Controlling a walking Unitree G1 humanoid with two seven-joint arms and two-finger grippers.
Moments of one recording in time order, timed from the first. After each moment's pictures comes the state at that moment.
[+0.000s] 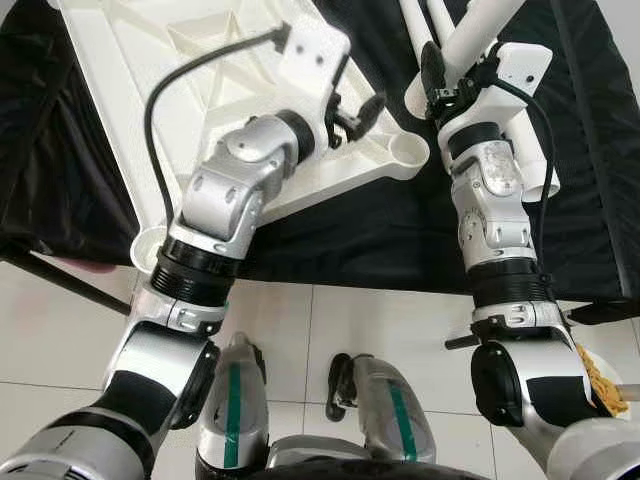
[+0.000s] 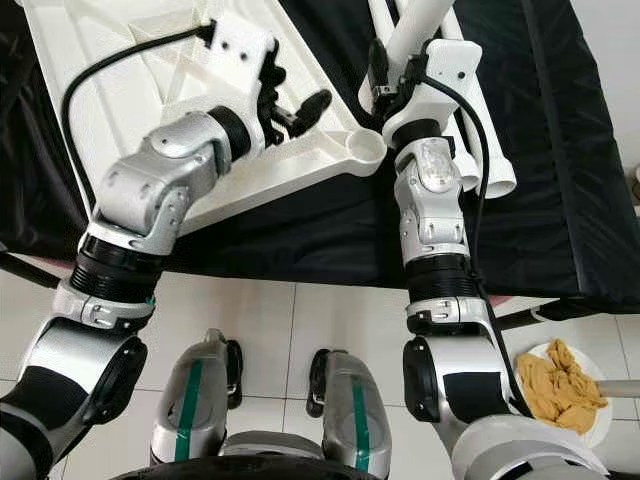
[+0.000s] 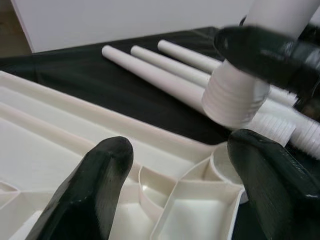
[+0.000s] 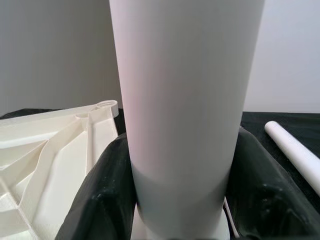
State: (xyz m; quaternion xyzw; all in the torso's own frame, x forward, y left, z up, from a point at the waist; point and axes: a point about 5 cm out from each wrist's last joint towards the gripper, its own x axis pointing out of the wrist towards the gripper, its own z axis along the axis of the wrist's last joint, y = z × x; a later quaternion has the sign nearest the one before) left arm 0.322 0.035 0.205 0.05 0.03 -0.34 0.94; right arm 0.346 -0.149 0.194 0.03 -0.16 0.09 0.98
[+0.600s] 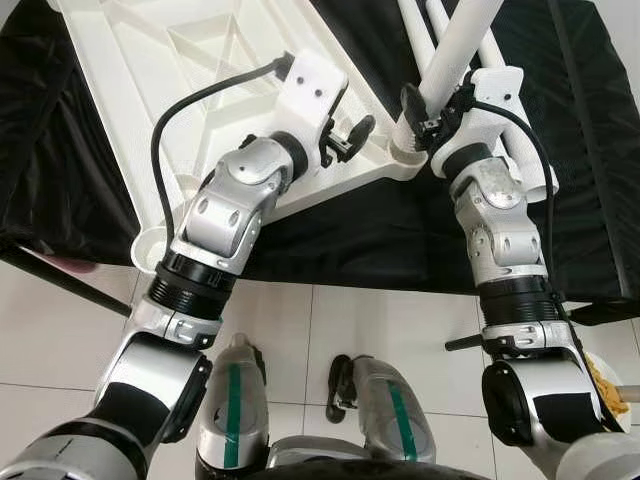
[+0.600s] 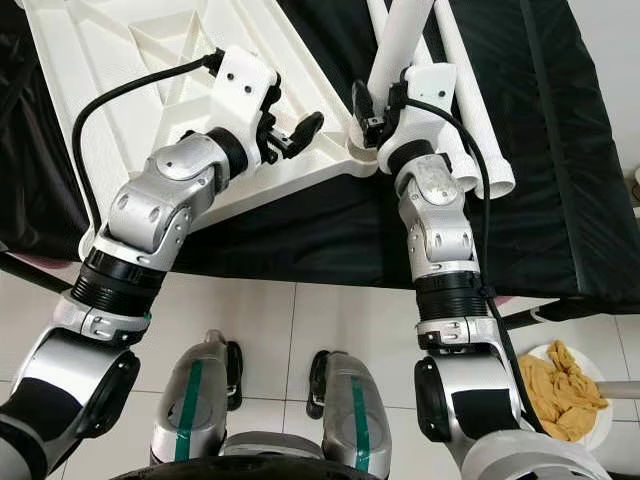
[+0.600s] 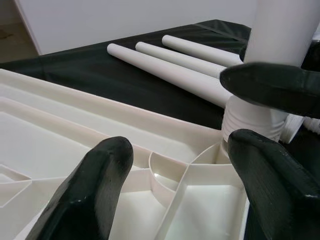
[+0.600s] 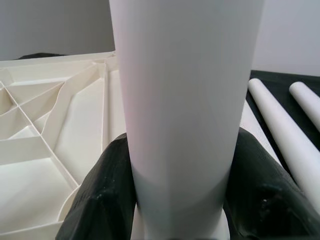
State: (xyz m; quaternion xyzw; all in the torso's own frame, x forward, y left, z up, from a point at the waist) left arm 0.322 0.045 0.194 0.06 0.02 -0.32 0.94; right arm 0.337 -0.147 0.176 -0.01 -0.07 0.13 0.99
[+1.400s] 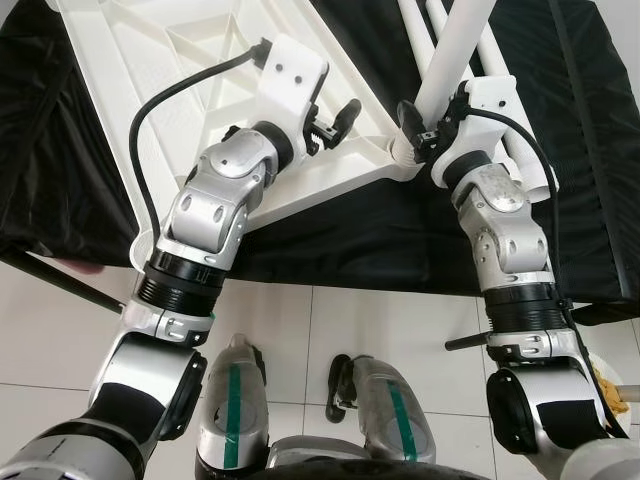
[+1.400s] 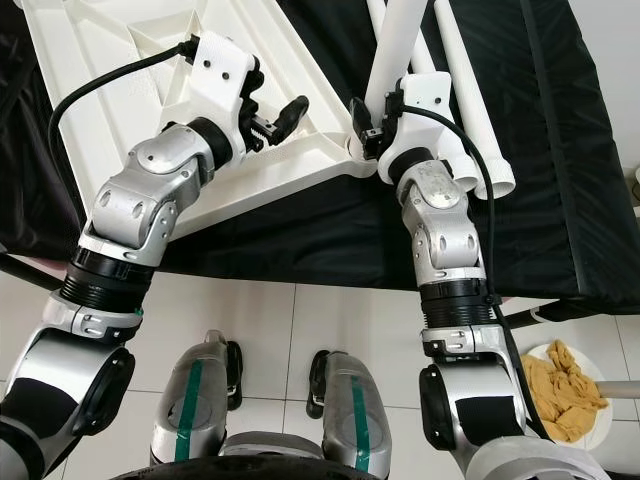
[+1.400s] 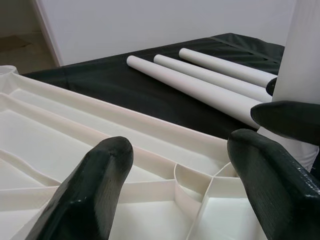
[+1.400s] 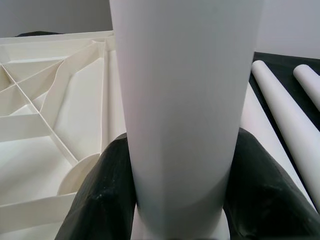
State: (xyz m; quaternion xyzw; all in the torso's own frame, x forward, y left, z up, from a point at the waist) left arm 0.326 0.060 0.203 0.06 -0.01 -0.30 0.95; right arm 0.332 -0.146 0.171 -0.02 -0.04 0.13 0.99
